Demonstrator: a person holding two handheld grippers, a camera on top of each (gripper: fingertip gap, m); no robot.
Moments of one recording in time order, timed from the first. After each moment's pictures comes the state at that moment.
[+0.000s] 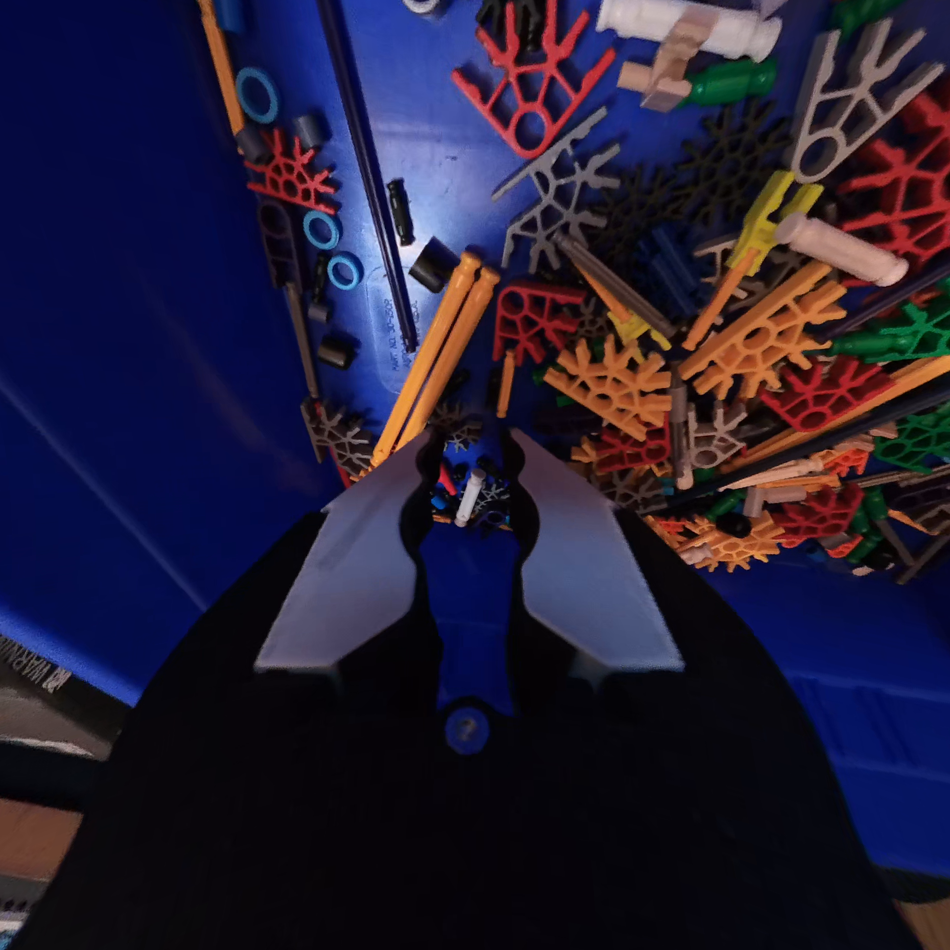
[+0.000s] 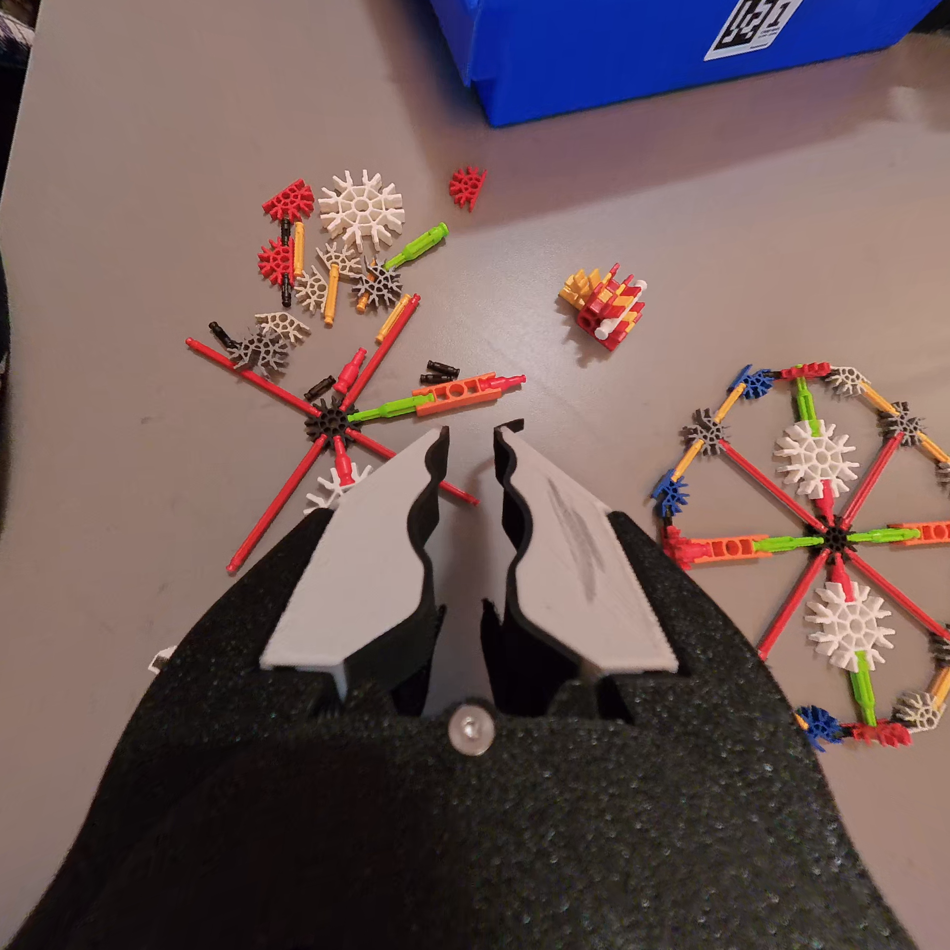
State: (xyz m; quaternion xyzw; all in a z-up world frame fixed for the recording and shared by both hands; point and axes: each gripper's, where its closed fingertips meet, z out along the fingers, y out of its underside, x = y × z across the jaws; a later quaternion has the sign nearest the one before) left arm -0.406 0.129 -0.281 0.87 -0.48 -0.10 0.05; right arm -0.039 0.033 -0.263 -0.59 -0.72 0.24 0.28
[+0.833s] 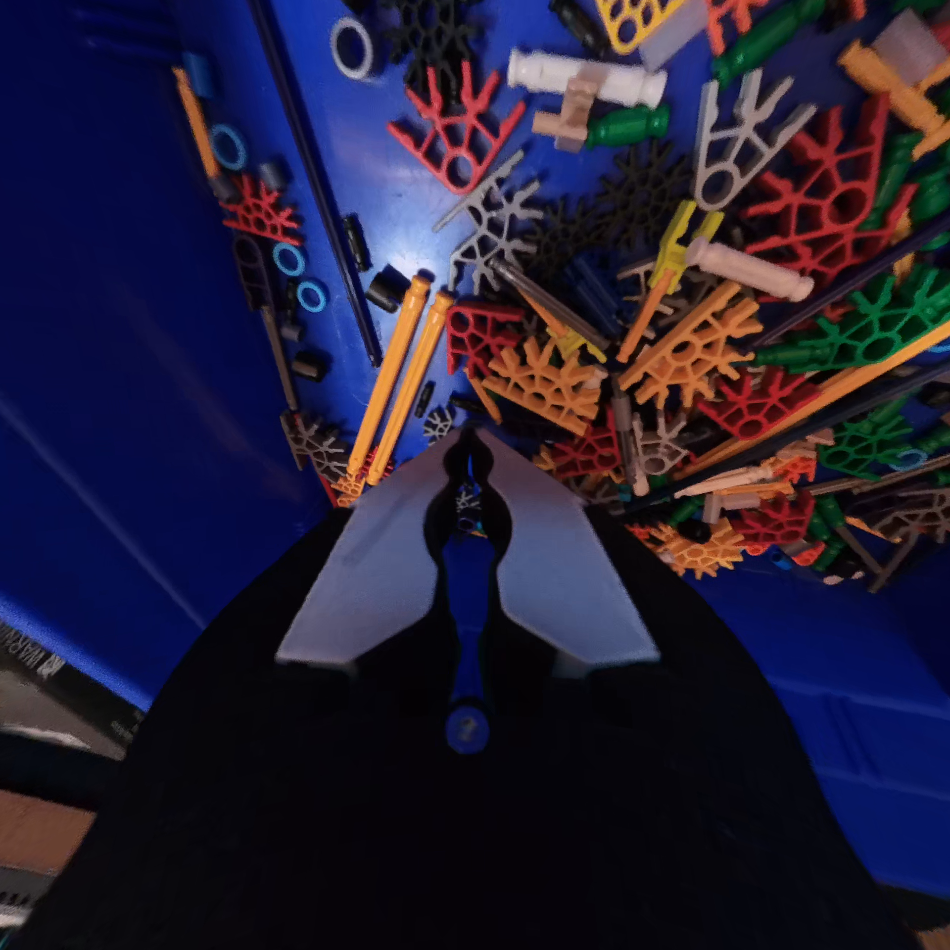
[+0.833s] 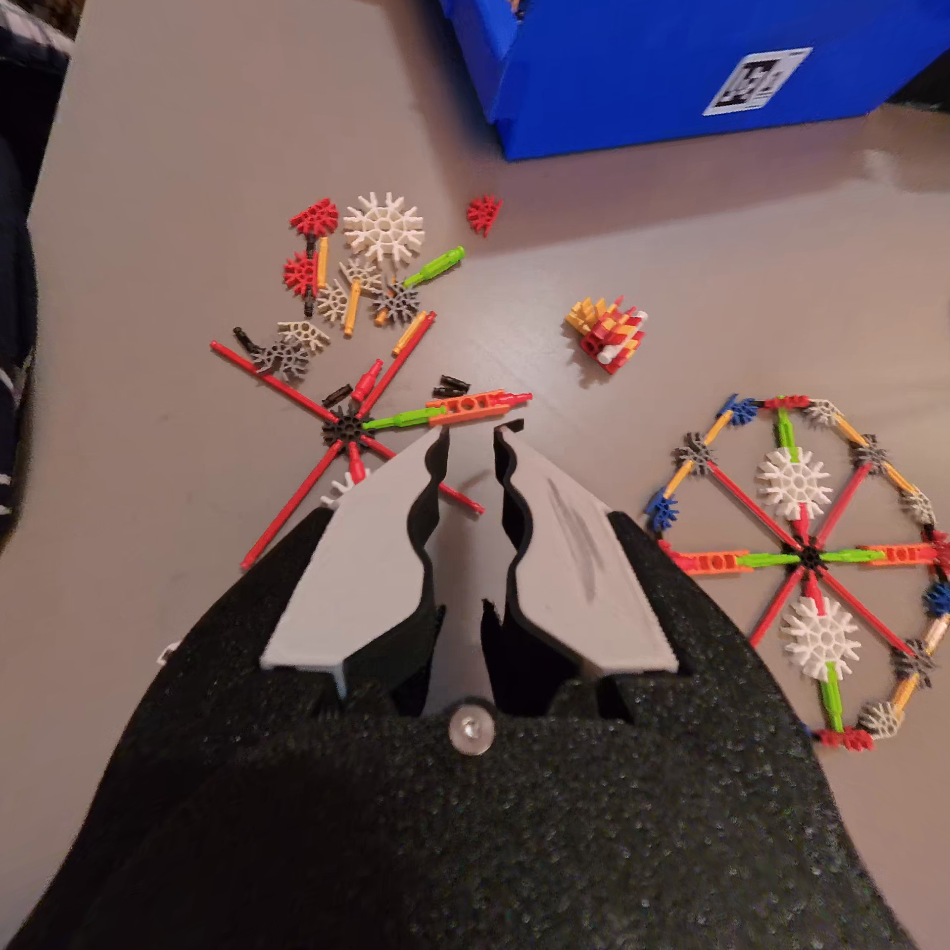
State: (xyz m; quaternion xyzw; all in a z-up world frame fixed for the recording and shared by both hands) left arm -0.392 0.122 -0.278 0.86 -0.49 -0.11 0.03; right arm -0.040 0.026 -0.254 -0.56 -0.73 0.24 0.29
